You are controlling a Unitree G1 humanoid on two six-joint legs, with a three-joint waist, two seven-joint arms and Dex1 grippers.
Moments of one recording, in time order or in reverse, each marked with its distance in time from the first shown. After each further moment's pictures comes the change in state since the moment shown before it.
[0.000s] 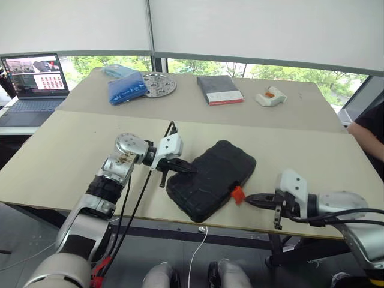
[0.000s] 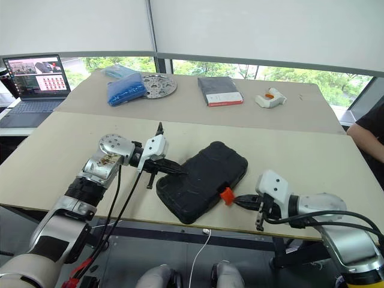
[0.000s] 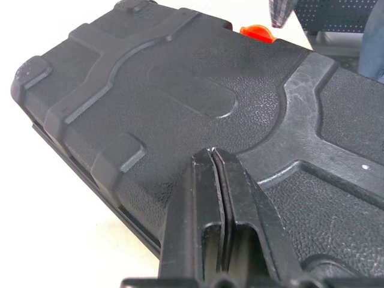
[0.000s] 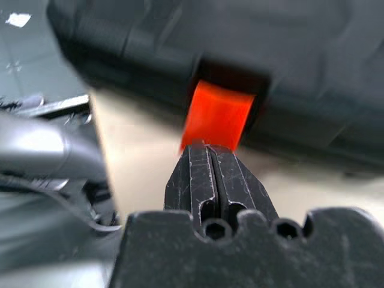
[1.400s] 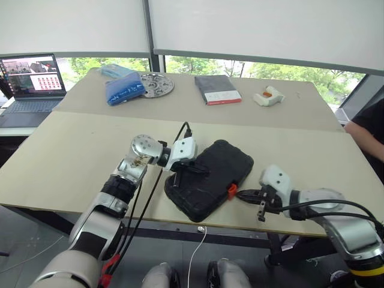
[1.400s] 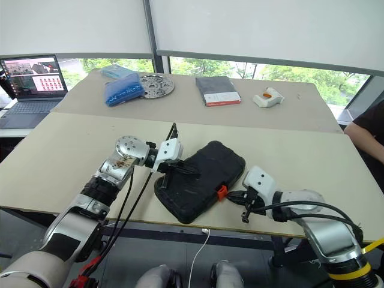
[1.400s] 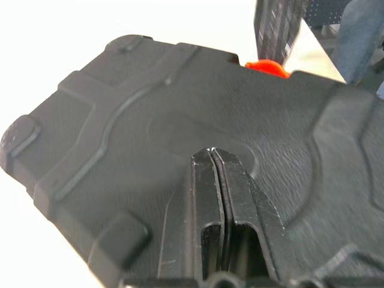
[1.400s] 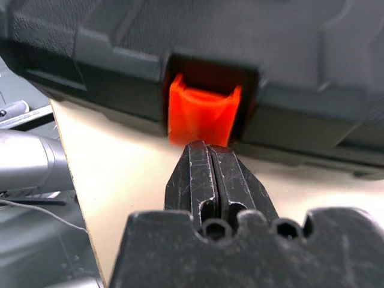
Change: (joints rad) left arm -0.037 -0.101 -0.043 0.068 0.047 -0.112 0.082; right arm -0.092 0.100 0.128 0.057 -0.069 0.110 -0.102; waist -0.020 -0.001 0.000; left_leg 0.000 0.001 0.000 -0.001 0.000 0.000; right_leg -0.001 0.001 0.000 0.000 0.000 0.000
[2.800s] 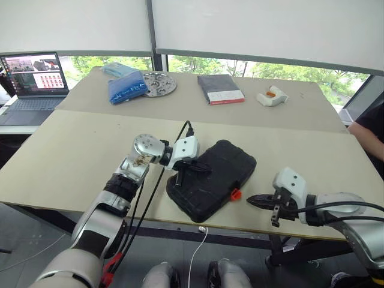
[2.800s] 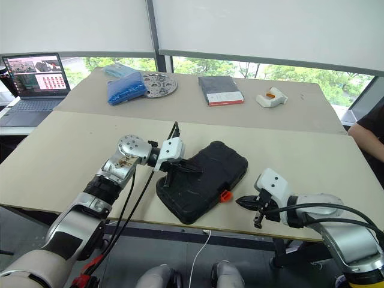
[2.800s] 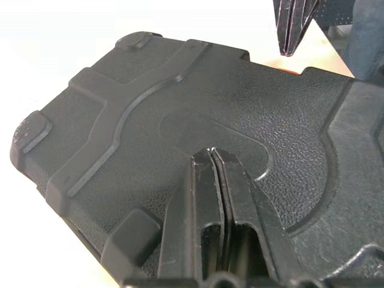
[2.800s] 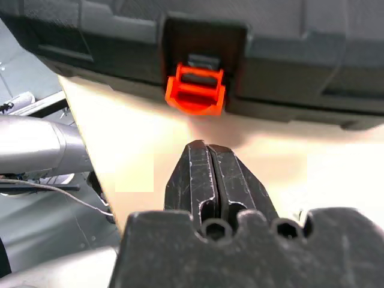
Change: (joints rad) left arm -0.010 -0.006 0.000 0.019 0.006 -0.029 0.007; right arm 0.136 -0.138 -0.148 -0.114 0.123 0.090 0.013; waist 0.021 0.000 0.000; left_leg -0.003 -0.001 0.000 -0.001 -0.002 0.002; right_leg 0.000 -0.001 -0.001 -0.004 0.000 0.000
